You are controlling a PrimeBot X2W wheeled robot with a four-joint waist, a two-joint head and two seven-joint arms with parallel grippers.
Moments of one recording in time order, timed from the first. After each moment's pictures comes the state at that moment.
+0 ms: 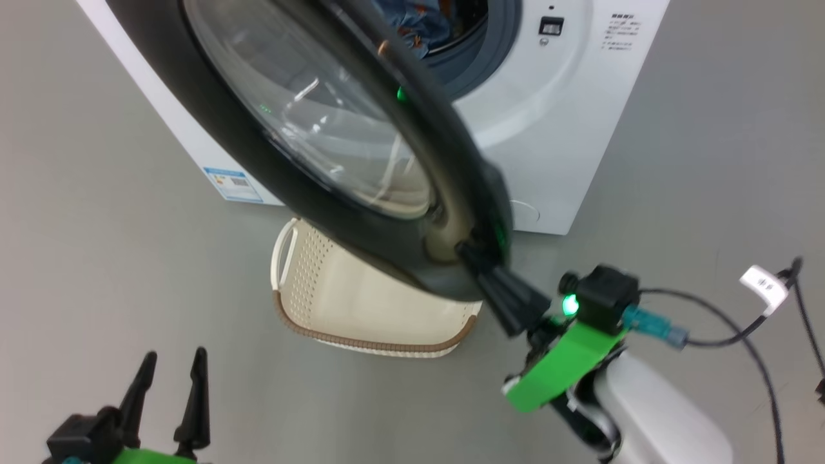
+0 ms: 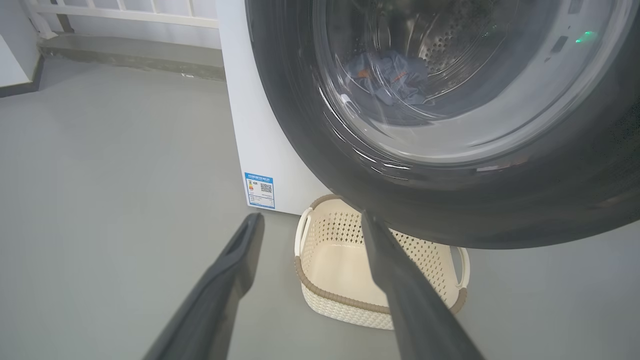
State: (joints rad) left arm -0.01 0.11 0.01 0.21 -0.32 -0.13 -0.25; right arm -0.42 -0.18 0.57 0.23 0.49 0.13 -0.26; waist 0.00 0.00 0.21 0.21
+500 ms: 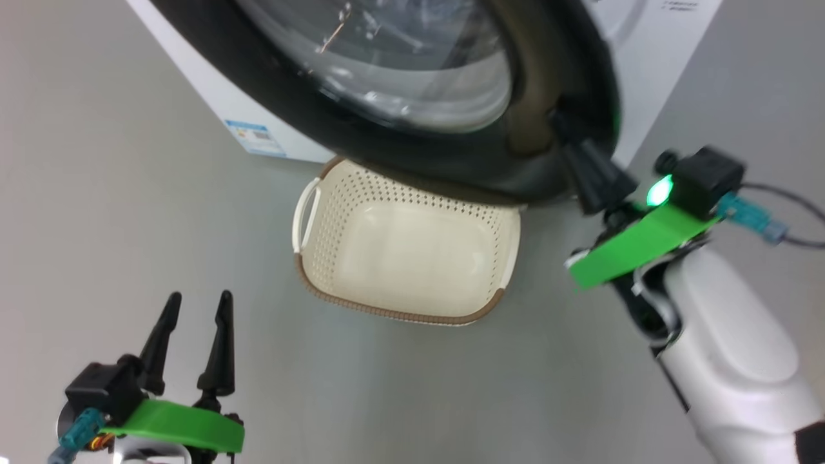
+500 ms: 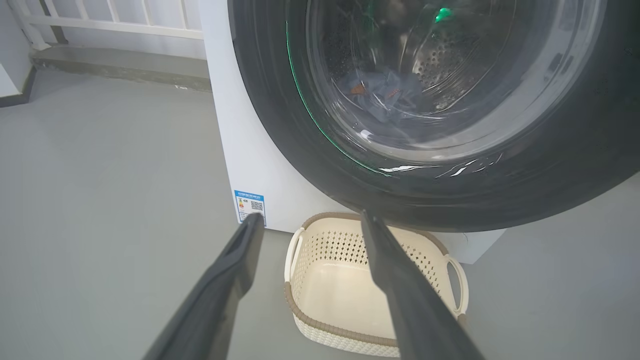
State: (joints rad) left arm -0.13 0.08 -0.04 0.19 -0.32 -0.13 -0.26; right arm -0.62 -0.22 0.37 0.32 0.48 0.13 -0.26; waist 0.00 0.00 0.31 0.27
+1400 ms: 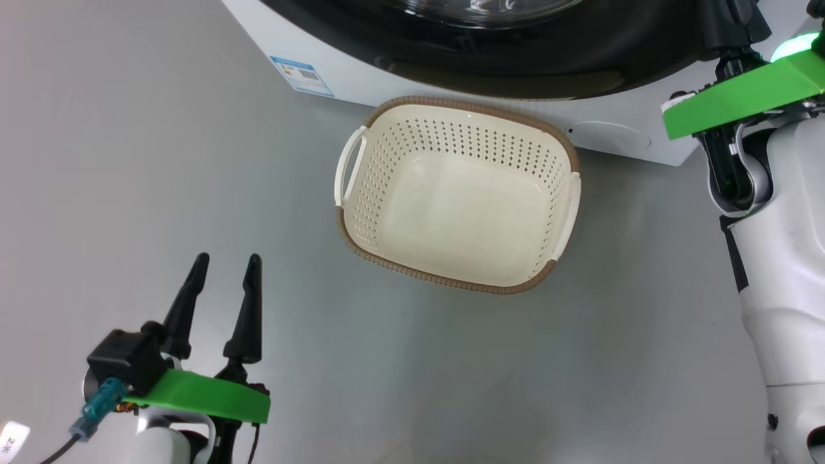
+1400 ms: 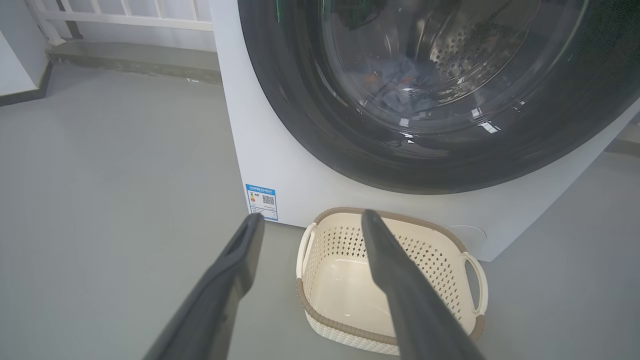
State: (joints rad) left arm -0.21 0.04 -0.09 0.16 -0.32 -0.13 -0.26; right arm -0.92 -0.22 0.10 0.47 0.40 0.13 -0.26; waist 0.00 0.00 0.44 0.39
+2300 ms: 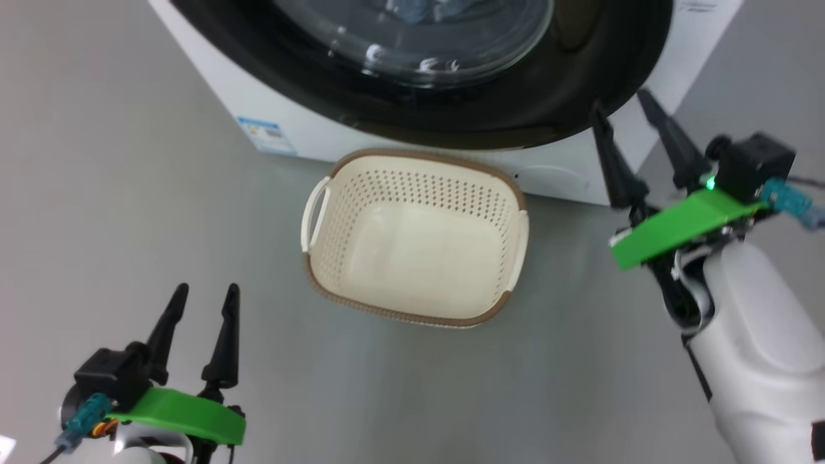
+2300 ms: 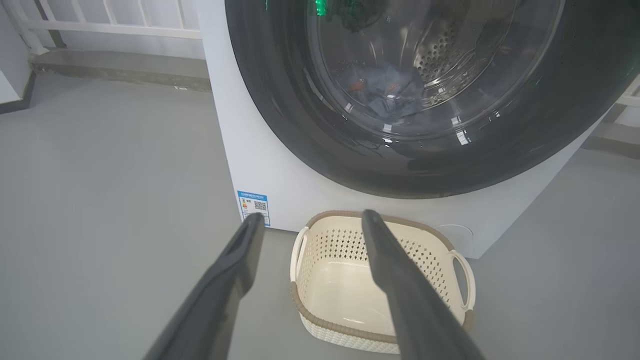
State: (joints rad) left arm -0.18 0.10 -0.09 0.23 -0.33 -0.13 -0.26; right arm -0.66 -0.22 0.21 0.46 0.42 0.14 -0.26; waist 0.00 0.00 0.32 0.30
